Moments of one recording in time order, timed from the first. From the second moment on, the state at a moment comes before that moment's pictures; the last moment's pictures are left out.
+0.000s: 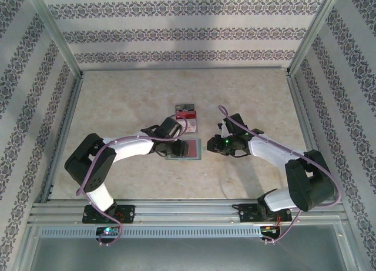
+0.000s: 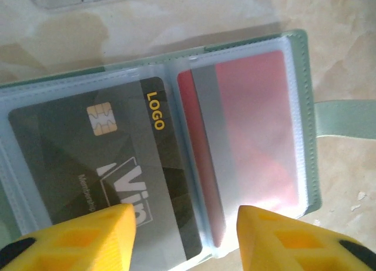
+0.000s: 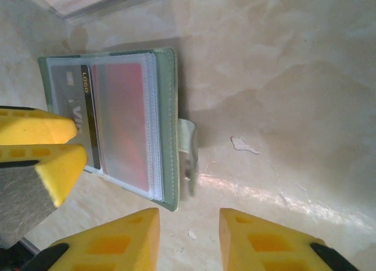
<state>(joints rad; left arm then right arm) -0.67 1.69 0.93 -0.29 0.19 -0.59 0.43 1.40 0.74 -0.40 -0.42 0.62</state>
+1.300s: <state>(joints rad) -0.54 1.49 0.77 -0.18 0.23 -0.65 0.57 1.66 0.88 -0.27 -0.41 0.75</state>
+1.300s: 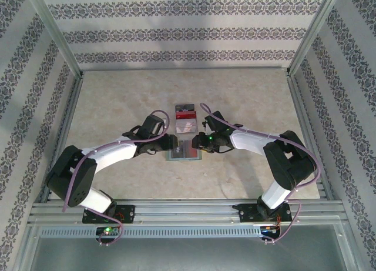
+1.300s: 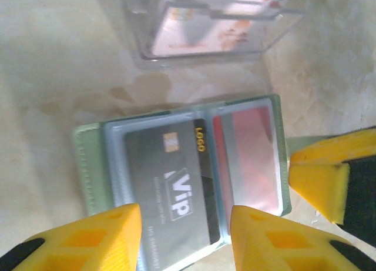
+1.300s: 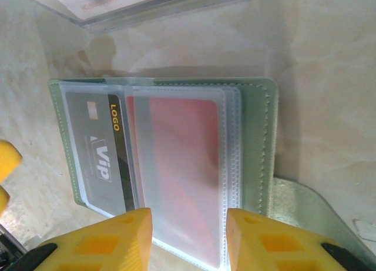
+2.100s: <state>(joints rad) -0.48 1.58 0.68 -0.10 0.33 -0.69 0.59 1.72 0.89 -0.28 -0.40 0.75</state>
